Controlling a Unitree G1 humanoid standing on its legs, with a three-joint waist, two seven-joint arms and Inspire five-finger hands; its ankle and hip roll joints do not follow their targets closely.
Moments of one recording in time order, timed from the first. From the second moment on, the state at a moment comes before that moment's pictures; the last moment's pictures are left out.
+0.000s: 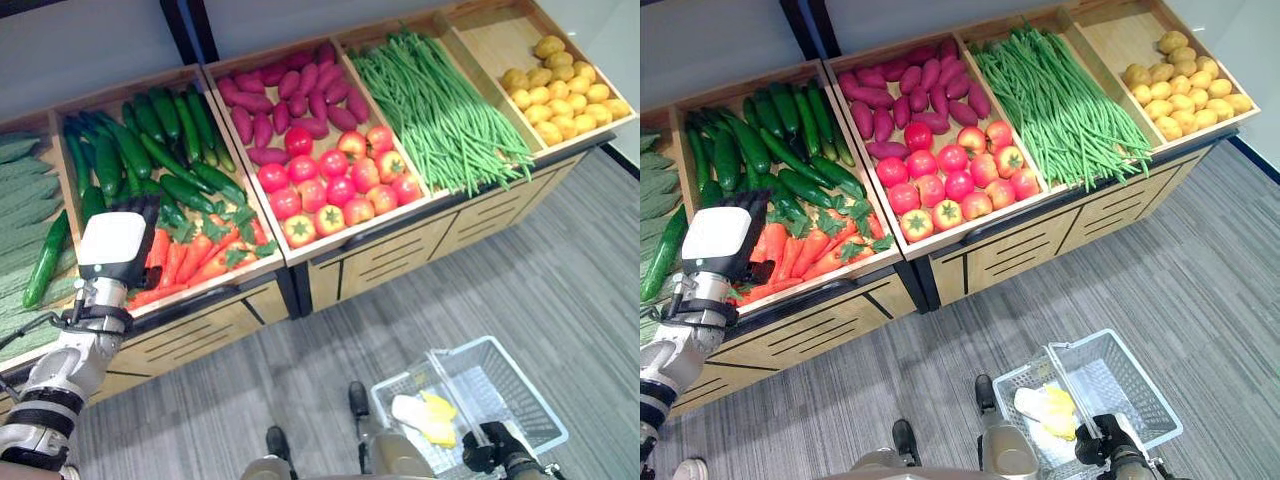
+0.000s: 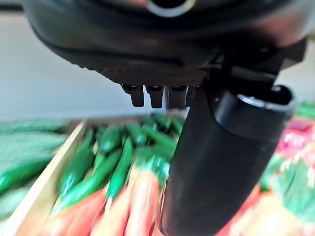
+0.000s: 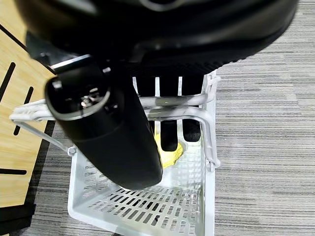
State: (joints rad) left arm -0.23 0.84 -0.21 0.62 0.67 -0.07 0.46; right arm 0.01 -0.43 0.19 1.27 -0.10 -0.24 -0.13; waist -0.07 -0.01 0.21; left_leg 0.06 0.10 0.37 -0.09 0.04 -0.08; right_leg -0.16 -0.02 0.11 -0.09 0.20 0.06
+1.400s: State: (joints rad) left arm -0.47 0.69 -0.25 0.92 0.49 0.00 0.57; right arm -0.03 -0.43 0.24 1.27 -0.10 -0.23 -0.15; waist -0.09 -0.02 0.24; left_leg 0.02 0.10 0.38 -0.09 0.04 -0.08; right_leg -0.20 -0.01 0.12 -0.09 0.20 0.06
